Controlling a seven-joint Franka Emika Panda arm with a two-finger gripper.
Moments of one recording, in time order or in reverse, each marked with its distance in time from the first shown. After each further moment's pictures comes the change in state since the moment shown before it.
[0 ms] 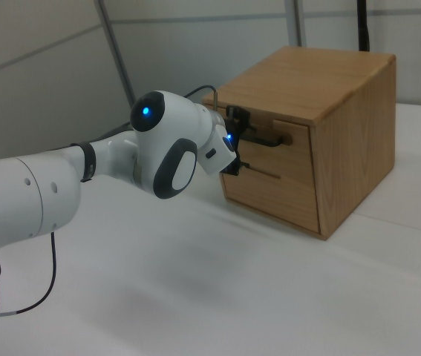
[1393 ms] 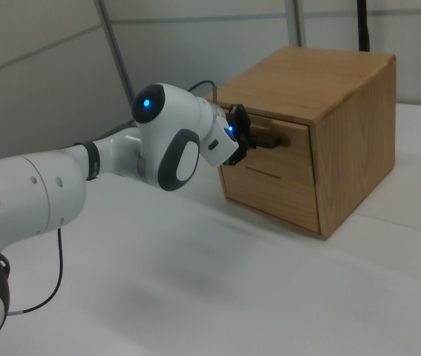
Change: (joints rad) arm 0.002 0.029 0.002 0.072 -0.080 -0.059 0.003
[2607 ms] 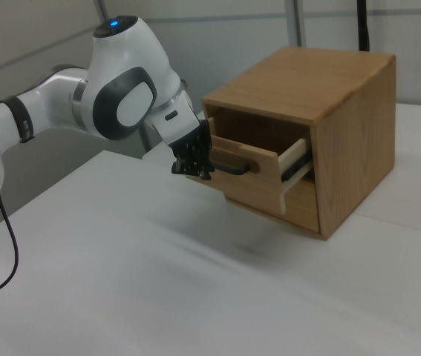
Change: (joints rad) arm -0.026 -0.272 0.000 -0.026 0.001 -0.770 -0.067
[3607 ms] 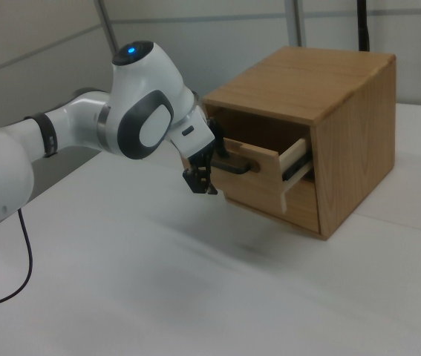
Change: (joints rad) arm -0.002 0.087 0.019 -0.016 -0.017 0.186 -0.013
